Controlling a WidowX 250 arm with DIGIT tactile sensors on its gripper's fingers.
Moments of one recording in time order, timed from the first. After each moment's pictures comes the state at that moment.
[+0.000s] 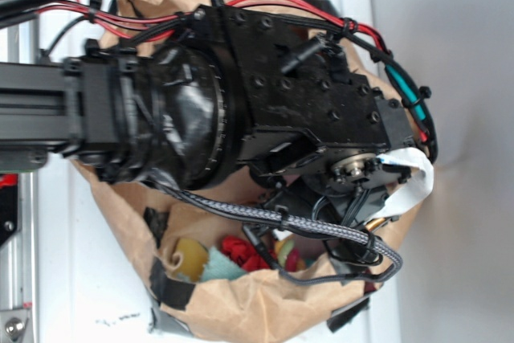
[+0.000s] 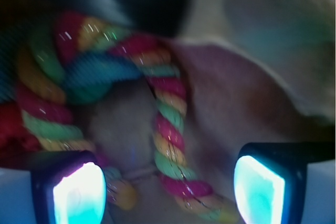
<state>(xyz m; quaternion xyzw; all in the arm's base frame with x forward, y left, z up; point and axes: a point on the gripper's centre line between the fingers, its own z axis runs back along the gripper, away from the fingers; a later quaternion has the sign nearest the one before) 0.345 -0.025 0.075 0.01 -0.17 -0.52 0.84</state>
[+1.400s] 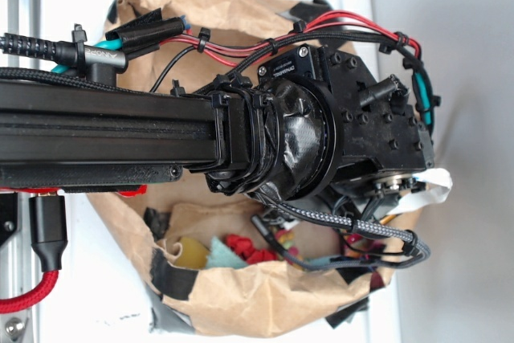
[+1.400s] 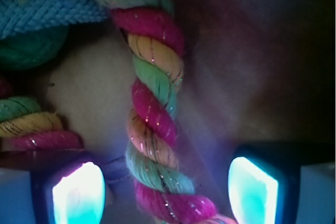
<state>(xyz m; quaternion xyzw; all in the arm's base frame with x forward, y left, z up) 0.355 -0.028 0.035 0.00 -0.11 -0.52 0.85</state>
